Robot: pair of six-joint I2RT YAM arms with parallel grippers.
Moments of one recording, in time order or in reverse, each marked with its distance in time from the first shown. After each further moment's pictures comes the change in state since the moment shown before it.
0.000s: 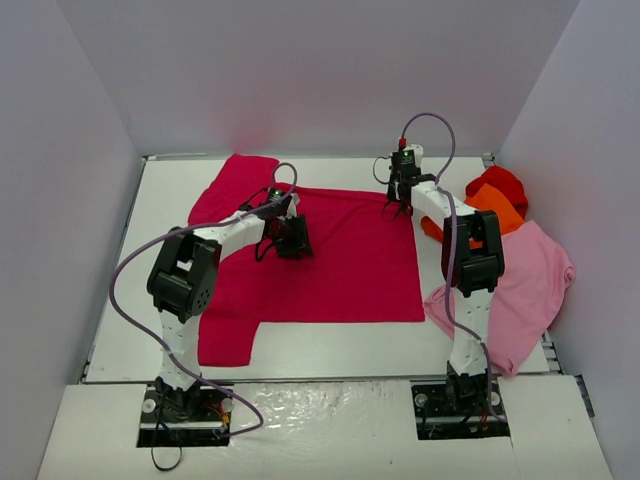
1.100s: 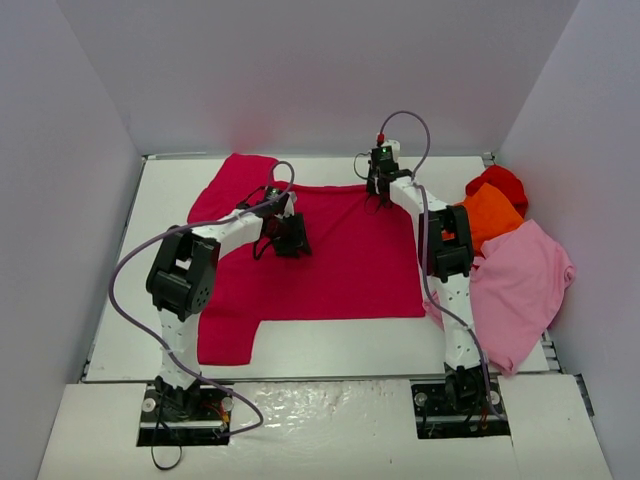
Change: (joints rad) left arm 0.015 0.003 0.002 0.000 0.005 0.000; right arm 0.052 0.297 0.339 -0.002 -0.054 0.037
